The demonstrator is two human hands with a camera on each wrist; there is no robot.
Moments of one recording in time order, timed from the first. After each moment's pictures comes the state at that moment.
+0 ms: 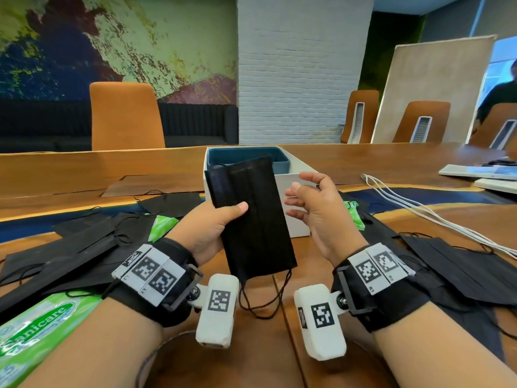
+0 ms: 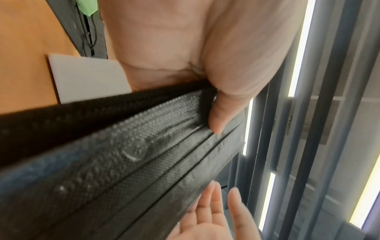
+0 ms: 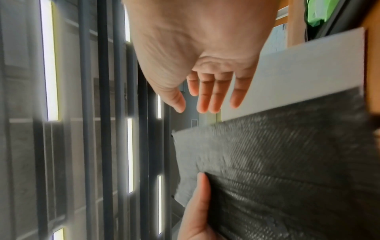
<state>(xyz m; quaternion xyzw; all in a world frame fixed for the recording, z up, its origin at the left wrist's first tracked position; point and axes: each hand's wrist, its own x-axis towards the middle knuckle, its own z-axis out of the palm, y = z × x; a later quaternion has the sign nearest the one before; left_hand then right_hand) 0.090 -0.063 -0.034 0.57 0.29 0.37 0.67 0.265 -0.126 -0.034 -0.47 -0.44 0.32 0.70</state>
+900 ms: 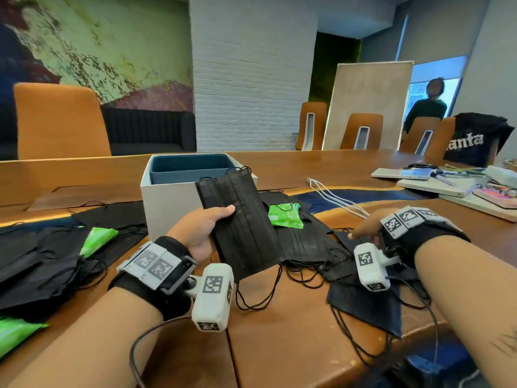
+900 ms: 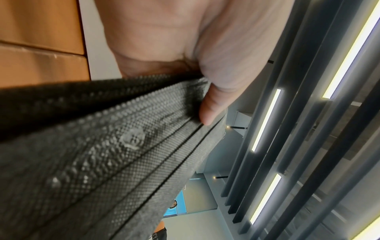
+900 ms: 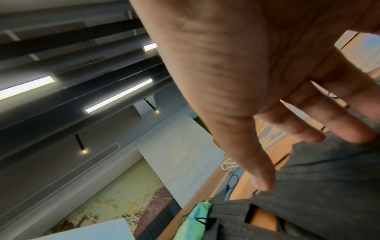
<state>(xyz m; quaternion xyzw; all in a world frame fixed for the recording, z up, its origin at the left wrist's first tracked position) 0.162 -0.090 -0.030 0.52 0.30 0.33 0.73 0.465 -0.206 -0.020 -0.95 -0.29 0.15 0.01</state>
